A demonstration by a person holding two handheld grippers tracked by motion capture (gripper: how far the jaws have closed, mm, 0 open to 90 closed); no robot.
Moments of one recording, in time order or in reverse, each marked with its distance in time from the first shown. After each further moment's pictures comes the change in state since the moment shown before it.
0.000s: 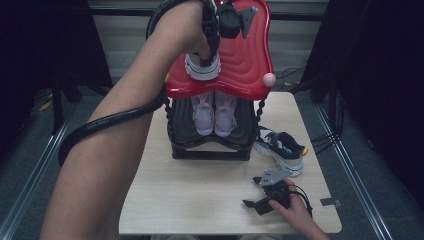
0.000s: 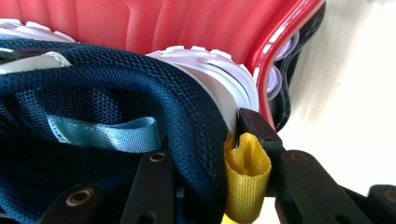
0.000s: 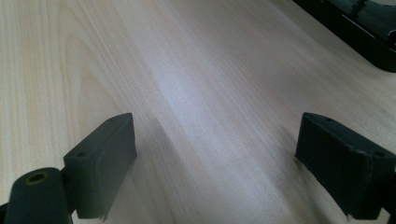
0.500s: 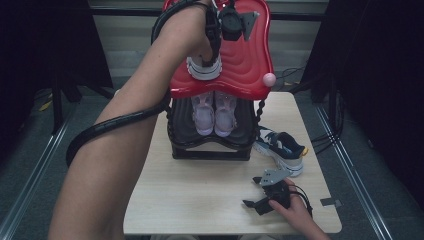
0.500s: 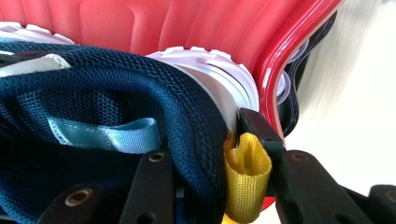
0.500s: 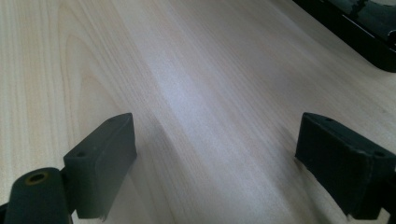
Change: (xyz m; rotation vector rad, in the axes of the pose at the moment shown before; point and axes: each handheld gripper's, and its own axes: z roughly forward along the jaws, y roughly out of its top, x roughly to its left) left arm -0.001 0.005 0.006 0.001 0.025 -0.008; right arm 0.000 0.000 0.000 0.000 0.000 0.000
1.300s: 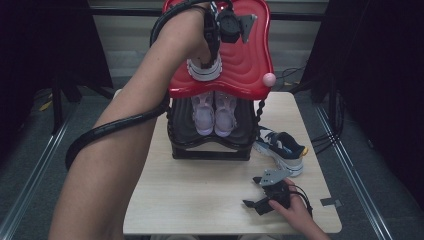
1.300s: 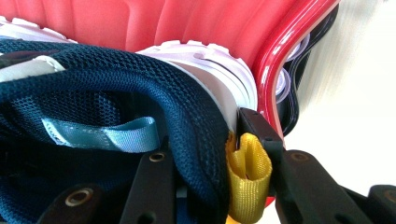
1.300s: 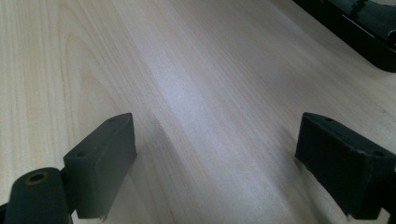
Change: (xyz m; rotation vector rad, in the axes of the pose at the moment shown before) left arm -0.002 -0.004 0.003 0.005 0.001 -0.006; right arm 0.000 0.000 0.000 0.001 0.000 0.001
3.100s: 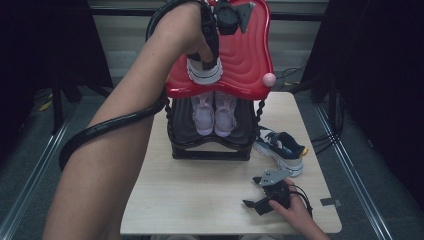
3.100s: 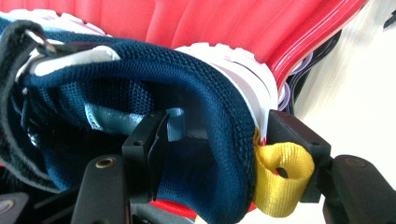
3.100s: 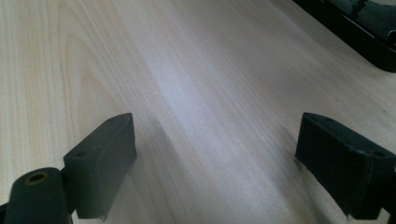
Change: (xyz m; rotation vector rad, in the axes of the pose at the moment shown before) left arm 0.004 -0.007 -0.010 -0.043 -0.004 -0.132; right arm 0.000 0.000 0.000 0.000 0.000 0.000
